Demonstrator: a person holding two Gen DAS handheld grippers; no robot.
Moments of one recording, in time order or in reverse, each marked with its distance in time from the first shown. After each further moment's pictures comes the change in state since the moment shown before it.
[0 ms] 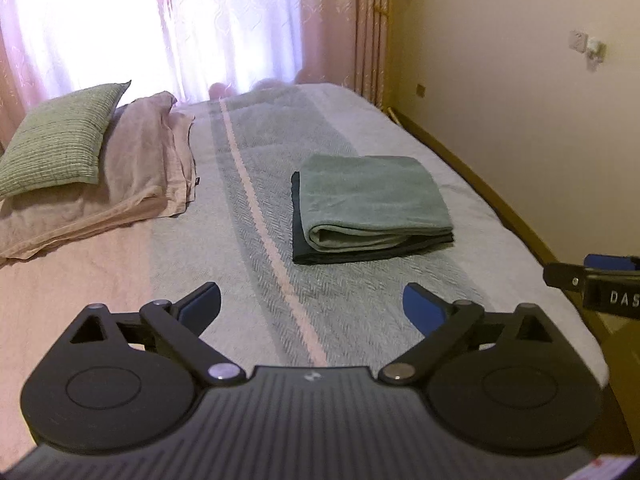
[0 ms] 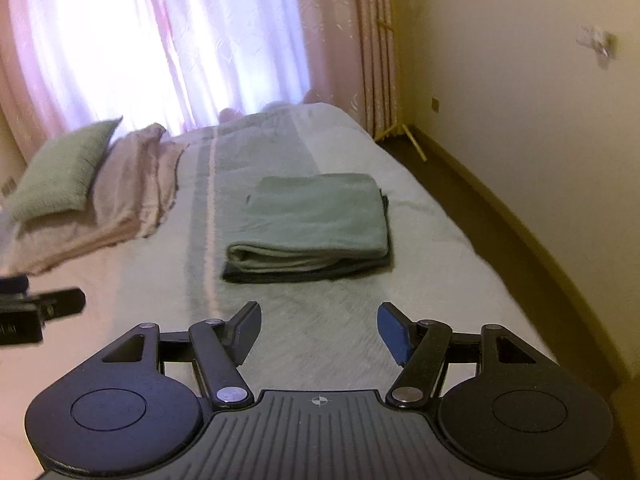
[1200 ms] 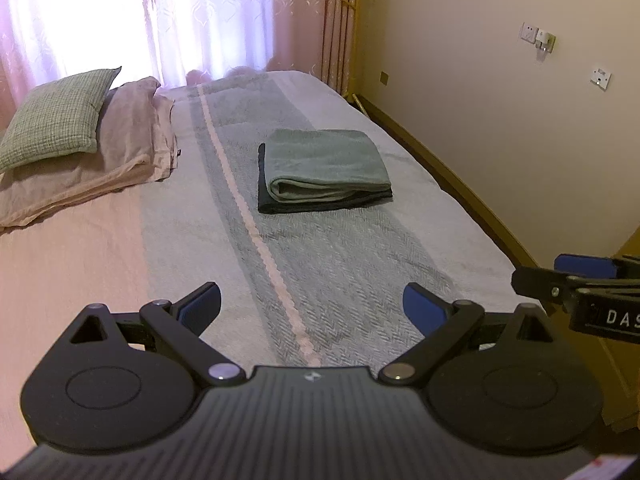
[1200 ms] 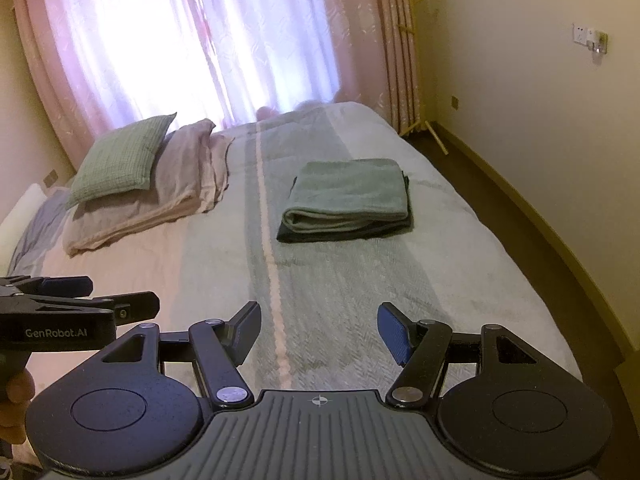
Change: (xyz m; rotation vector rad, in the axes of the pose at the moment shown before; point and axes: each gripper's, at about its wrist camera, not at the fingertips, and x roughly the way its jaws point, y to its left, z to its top) left arm -0.131 -0.038 -0.064 -0.001 0.046 -0.079; right arm -0.149 0.029 -0.074 -0.024 0.004 0.088
